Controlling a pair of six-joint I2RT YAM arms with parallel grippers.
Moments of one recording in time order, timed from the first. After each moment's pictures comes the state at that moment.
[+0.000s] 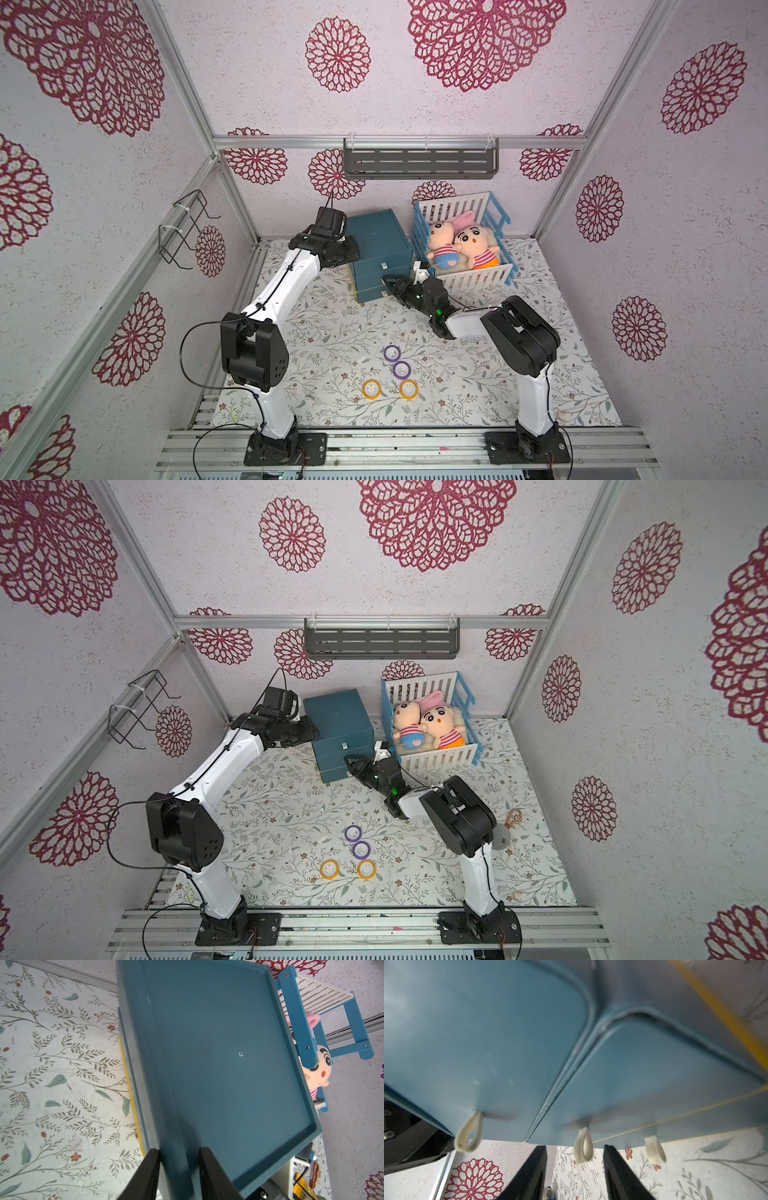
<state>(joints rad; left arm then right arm) -0.28 1.83 1.73 -0.73 0.11 -0.49 0.59 2.04 1.04 0.86 -0.21 1.17</state>
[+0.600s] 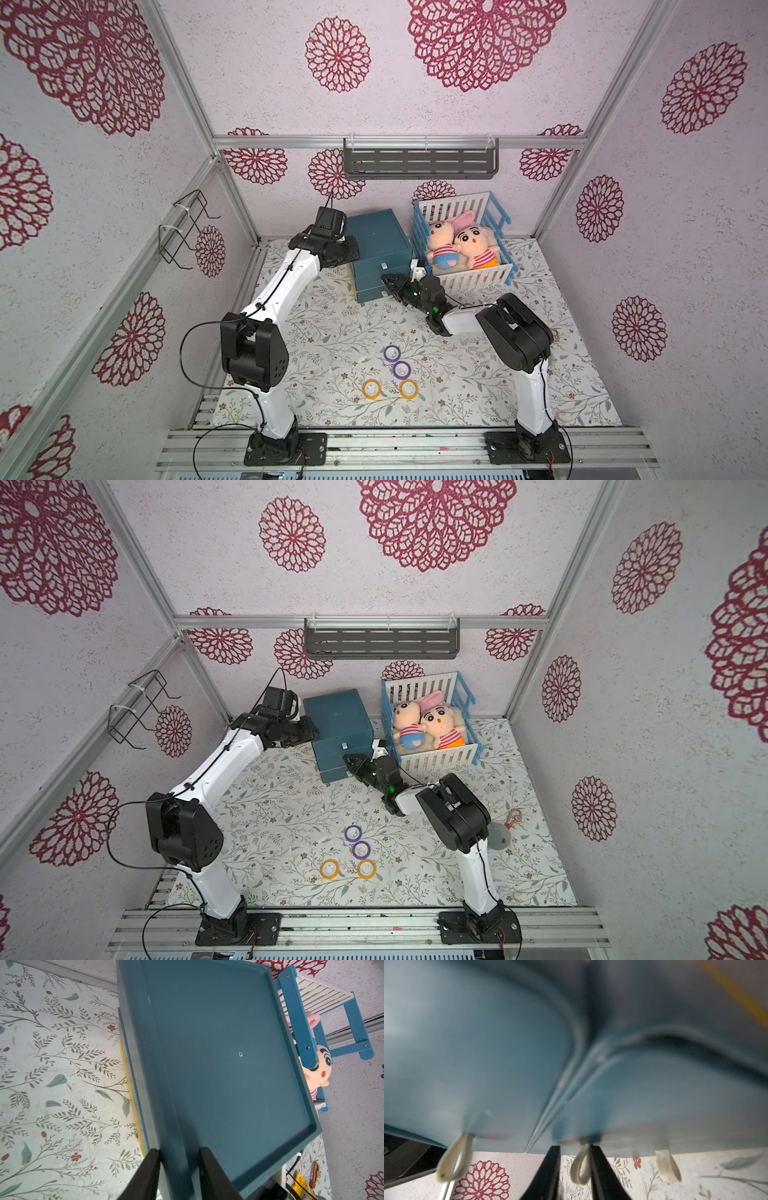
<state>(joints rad) -0.28 1.83 1.73 -0.73 0.11 -0.49 0.59 2.09 1.10 0.87 -0.23 1.21</state>
